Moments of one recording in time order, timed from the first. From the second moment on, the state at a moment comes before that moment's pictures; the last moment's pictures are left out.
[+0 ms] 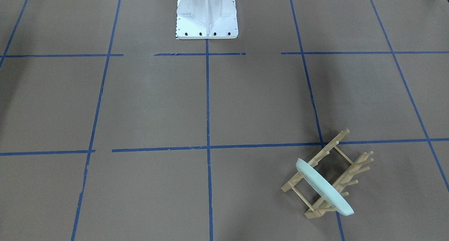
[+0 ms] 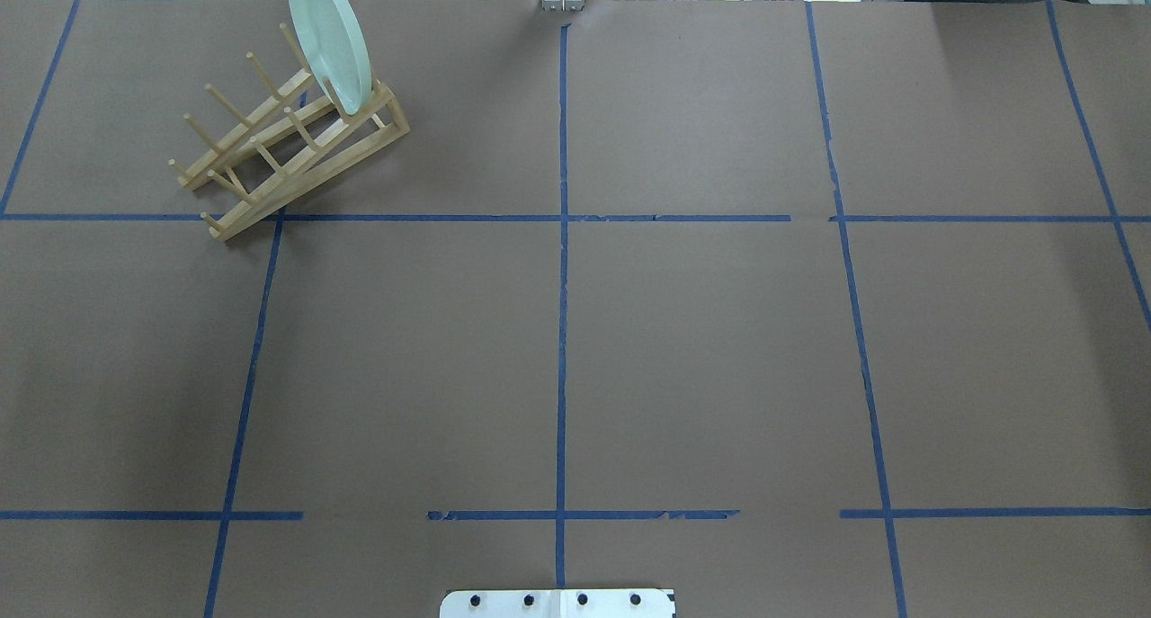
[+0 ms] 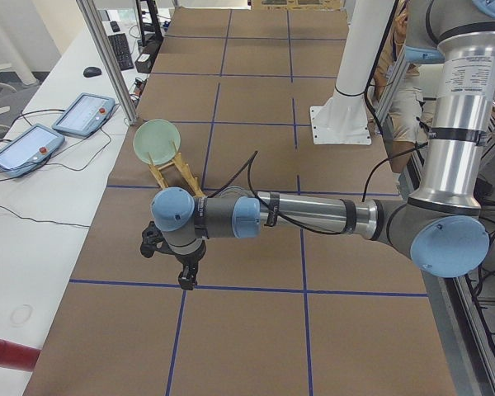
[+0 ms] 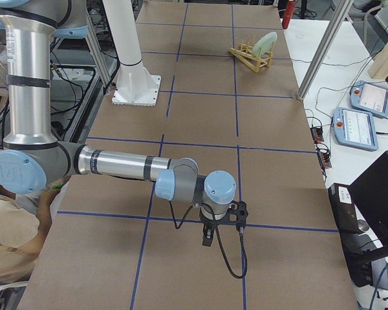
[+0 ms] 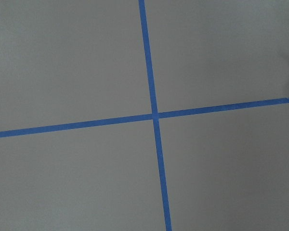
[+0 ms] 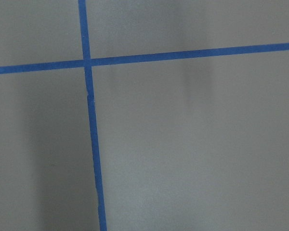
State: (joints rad) left arm -1.62 -1.66 -1.57 -1.45 -2.41 0.17; right arm 1.62 -1.63 1.56 -1.62 2.32 -0.02
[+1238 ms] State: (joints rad) left arm -1.58 -1.69 -1.61 -1.69 -2.68 -0.23; right arm 1.62 -1.63 1.56 -1.62 2.32 -0.02
